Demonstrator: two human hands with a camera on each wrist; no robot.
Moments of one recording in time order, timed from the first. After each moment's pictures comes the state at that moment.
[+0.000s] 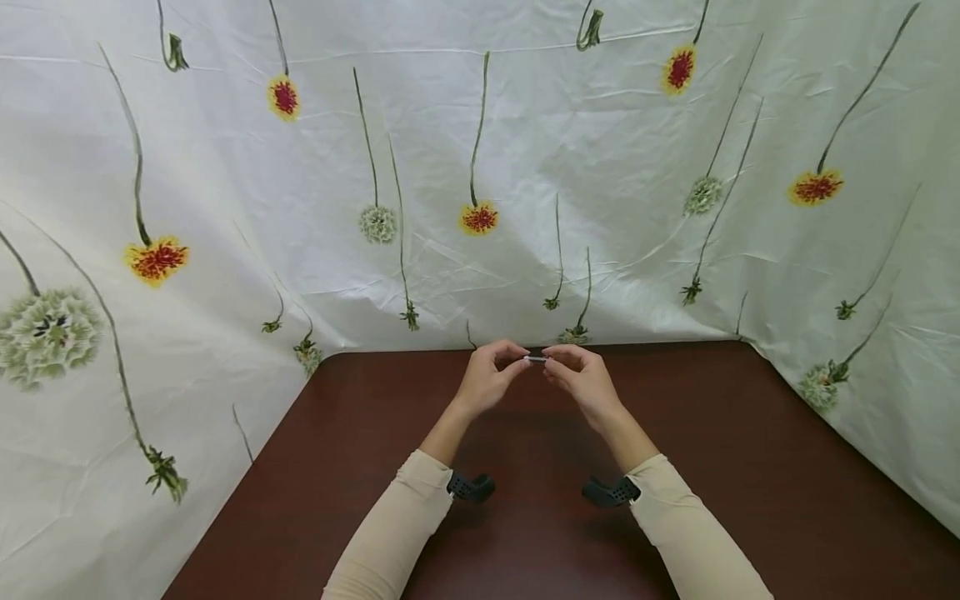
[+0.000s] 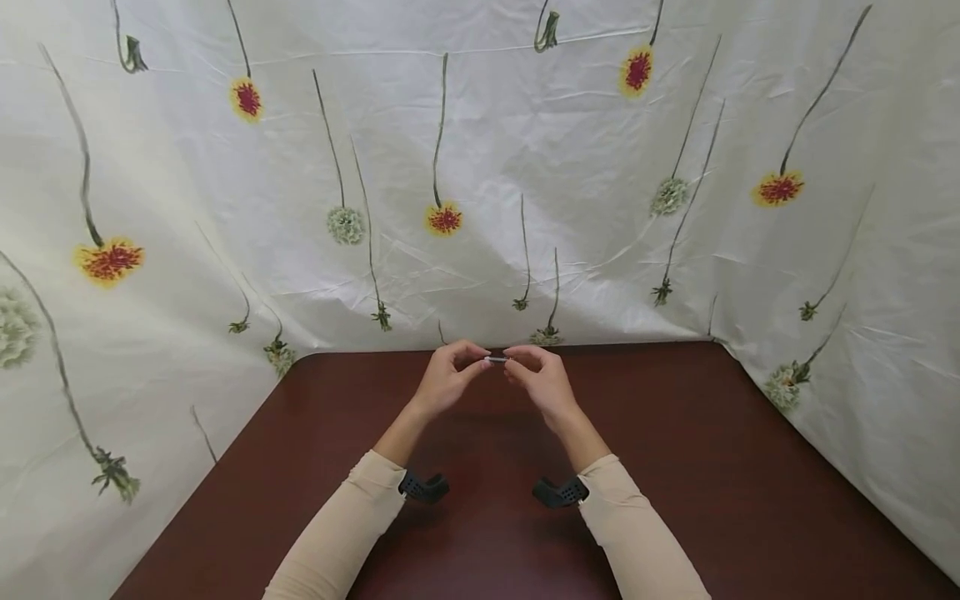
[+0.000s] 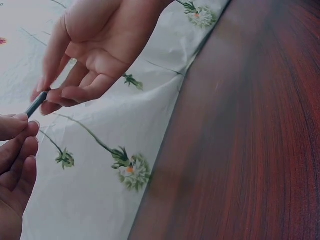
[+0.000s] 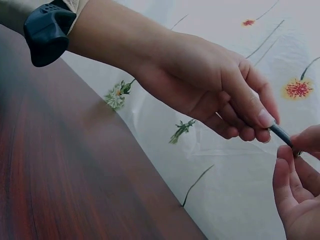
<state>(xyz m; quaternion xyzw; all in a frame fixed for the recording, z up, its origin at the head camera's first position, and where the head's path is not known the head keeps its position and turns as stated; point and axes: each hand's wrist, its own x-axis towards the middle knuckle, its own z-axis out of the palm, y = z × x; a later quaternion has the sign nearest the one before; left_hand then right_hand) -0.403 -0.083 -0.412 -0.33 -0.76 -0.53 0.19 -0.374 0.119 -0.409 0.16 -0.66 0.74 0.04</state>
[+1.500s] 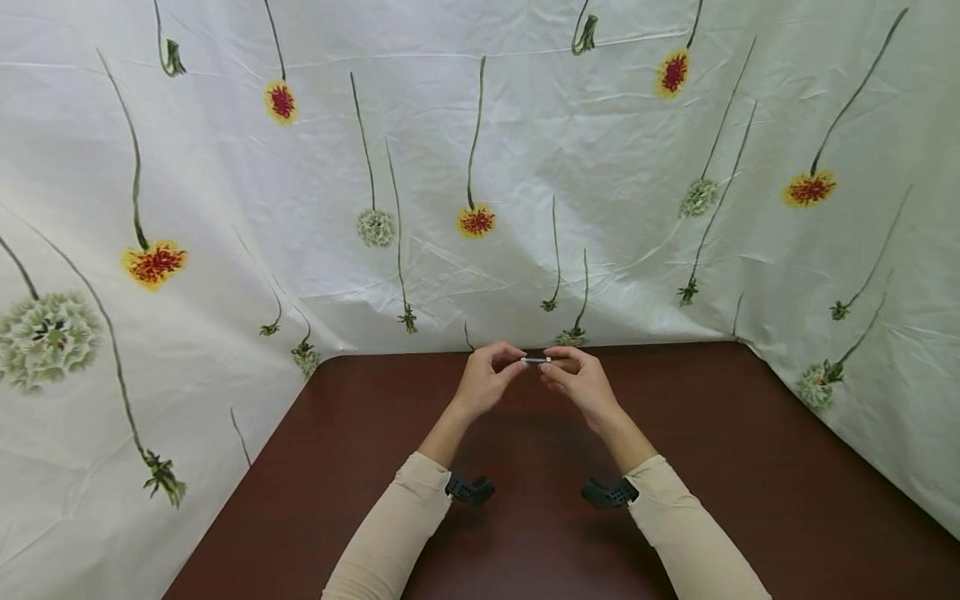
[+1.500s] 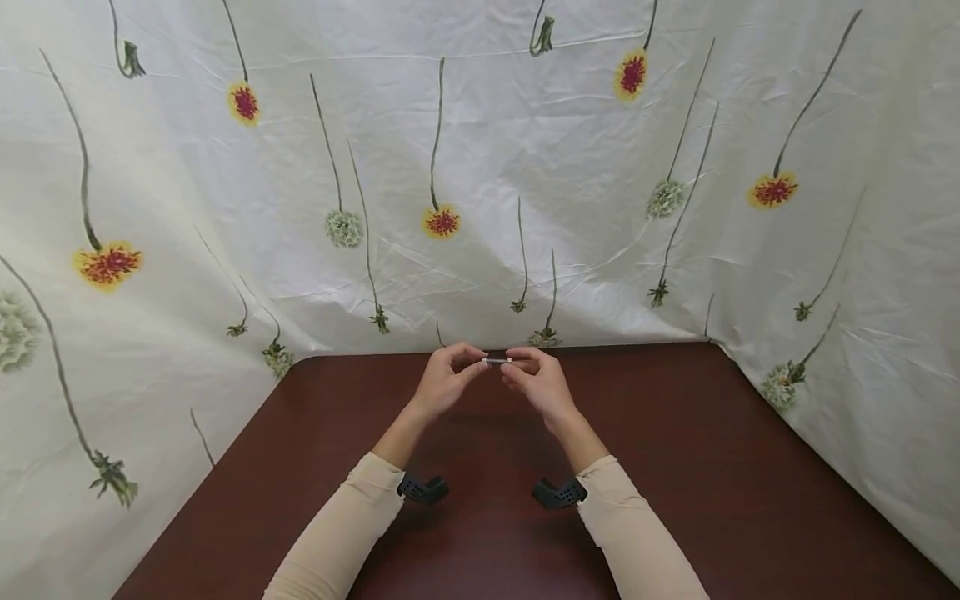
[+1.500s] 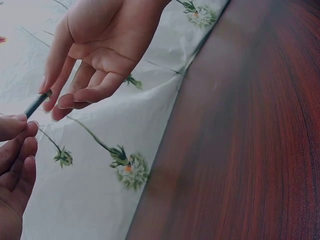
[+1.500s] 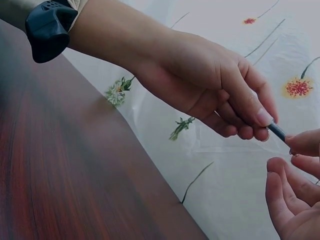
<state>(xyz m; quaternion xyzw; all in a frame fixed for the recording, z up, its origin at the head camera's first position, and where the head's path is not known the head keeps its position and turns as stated) -0.406 -0.079 -0.415 -0.32 -0.76 -0.53 0.20 -0.374 0.123 -0.409 0.14 -0.69 0.71 0.04</state>
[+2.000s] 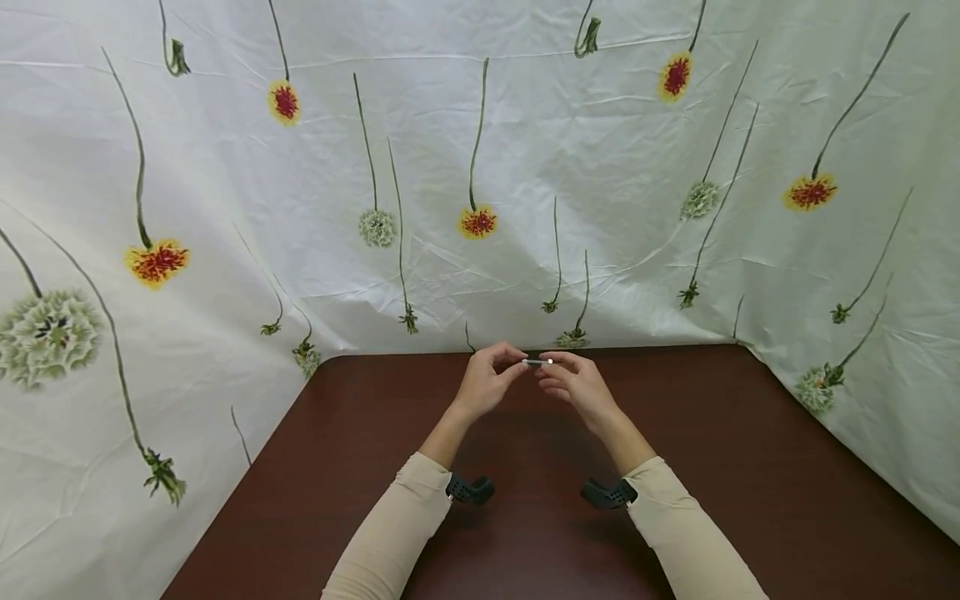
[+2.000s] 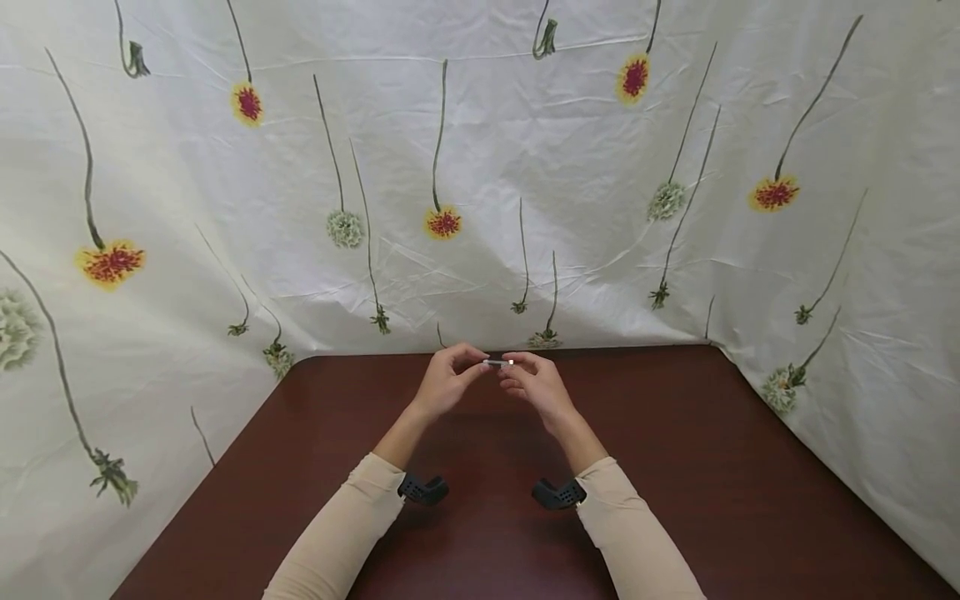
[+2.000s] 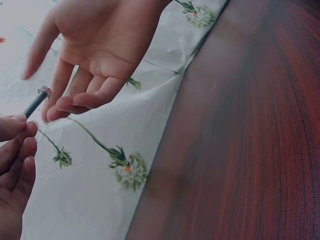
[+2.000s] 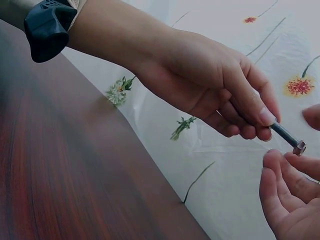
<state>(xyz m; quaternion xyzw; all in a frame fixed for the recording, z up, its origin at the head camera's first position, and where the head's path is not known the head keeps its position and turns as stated) -0.405 -0.080 -0.415 -0.31 -0.76 -0.53 0.20 -0.377 0.121 -0.411 0.14 -0.68 0.72 0.01</state>
